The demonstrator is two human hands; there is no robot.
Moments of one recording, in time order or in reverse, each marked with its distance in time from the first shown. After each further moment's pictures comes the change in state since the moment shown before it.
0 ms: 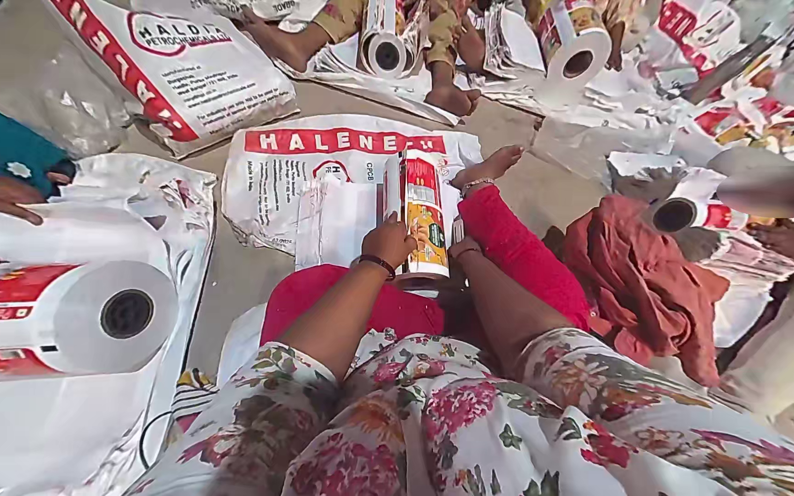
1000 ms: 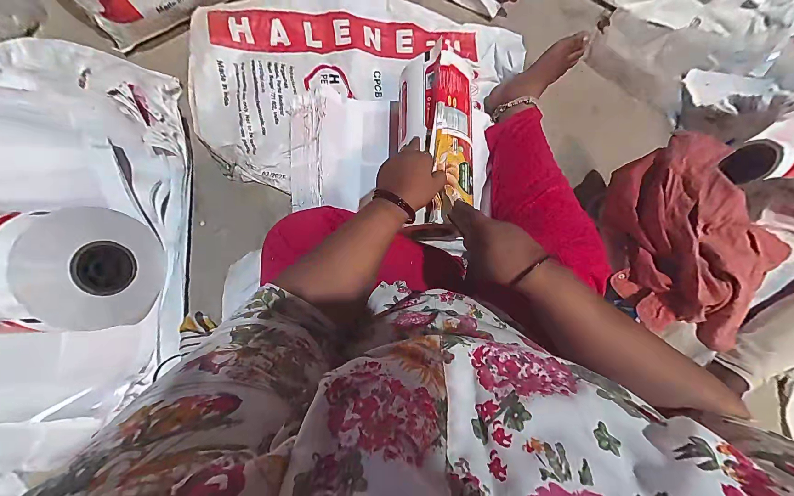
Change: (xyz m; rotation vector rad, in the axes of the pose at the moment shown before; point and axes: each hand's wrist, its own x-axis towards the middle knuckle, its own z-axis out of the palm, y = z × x) left_hand 0.010 0.010 -0.010 0.000 -0.065 0.020; right_hand -0.174 0.007 -0.046 -0.380 -0.188 -0.551
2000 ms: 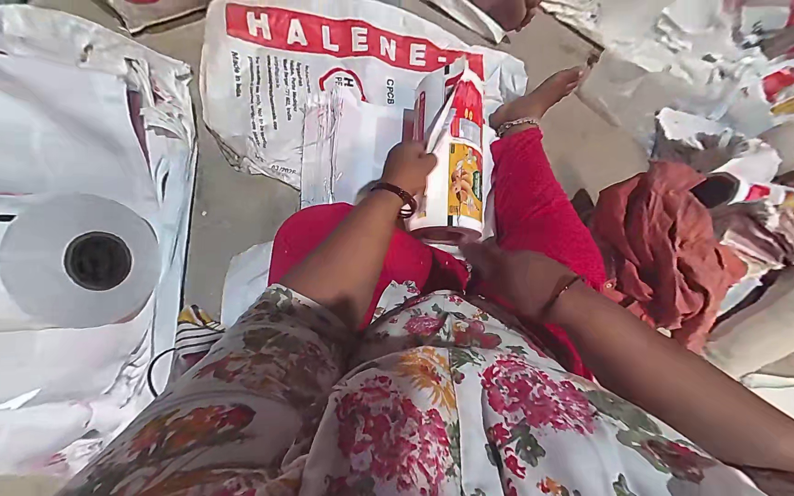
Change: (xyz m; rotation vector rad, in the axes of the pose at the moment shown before) left_hand -0.002 -0.037 -0.013 -0.612 0.087 -0.043; right_hand -0.039 -0.022 -0.003 -0.260 -0.177 0.066
